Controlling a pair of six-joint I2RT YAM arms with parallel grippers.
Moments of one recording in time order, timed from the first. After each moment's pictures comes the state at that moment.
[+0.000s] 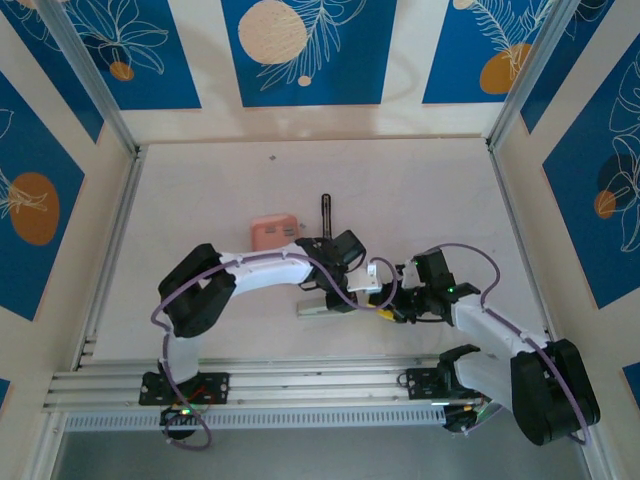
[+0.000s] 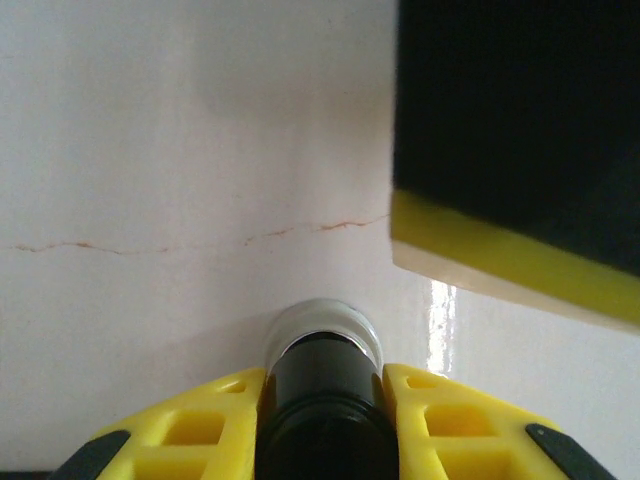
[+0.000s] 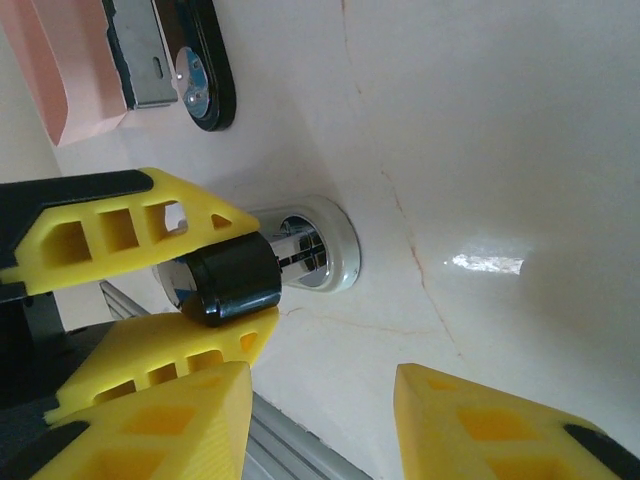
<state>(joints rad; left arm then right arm) -1.01 1.94 1.34 -0.60 0.28 0.42 0.30 1.02 0.36 -0.38 -0.68 0.79</state>
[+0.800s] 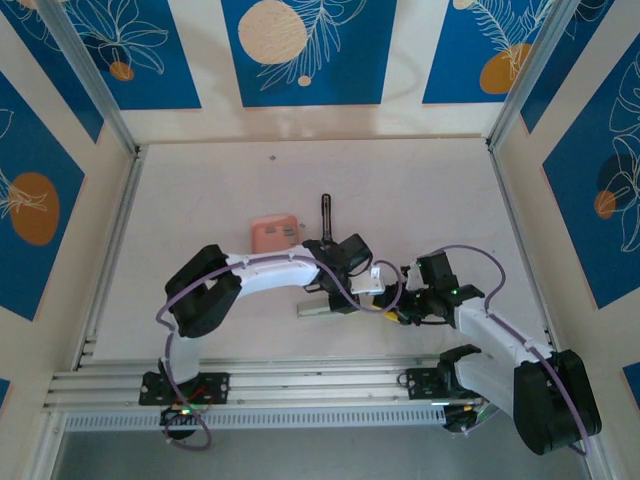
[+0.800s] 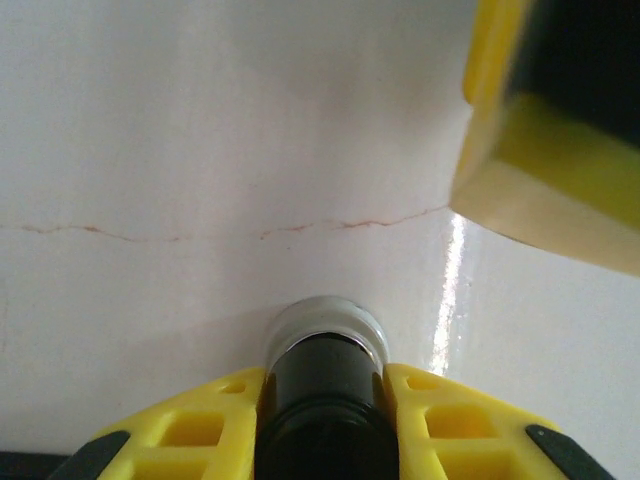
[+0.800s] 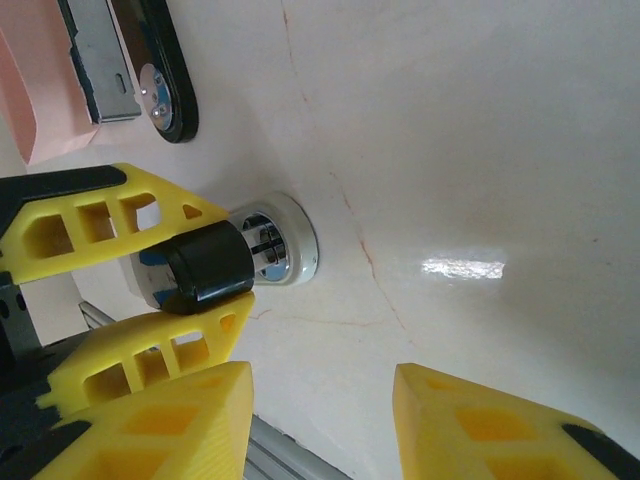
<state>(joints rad) -1.03 1.98 1.40 -0.65 0.19 0.33 0.29 0.97 0.36 -0.45 -0.63 0.78</state>
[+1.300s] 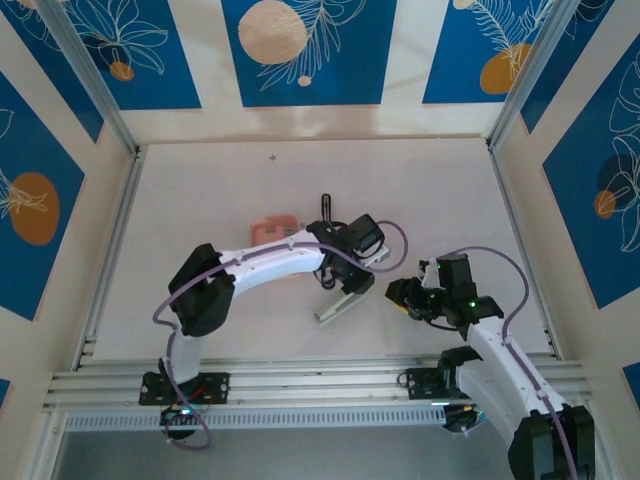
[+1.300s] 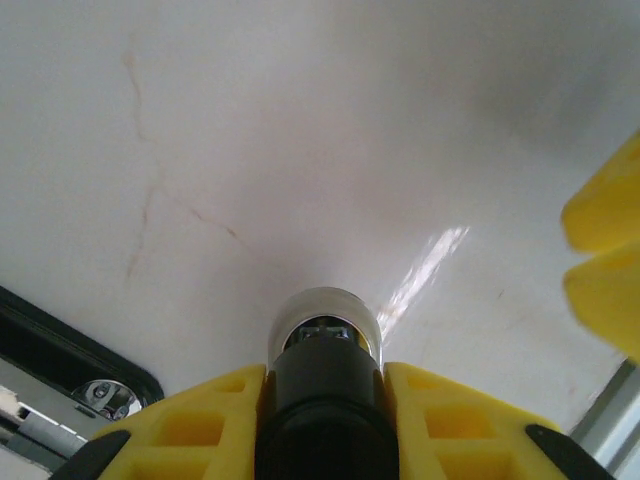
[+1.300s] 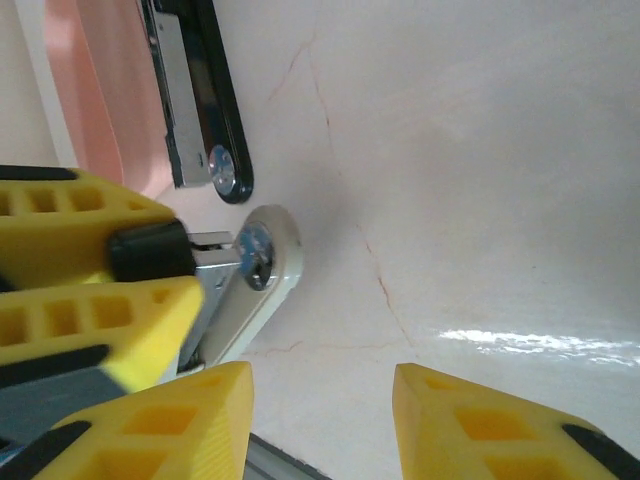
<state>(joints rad) -1.03 1.99 1.65 -0.81 0.11 -0.21 0.16 0.73 0.36 -0.56 -0.60 0.78</state>
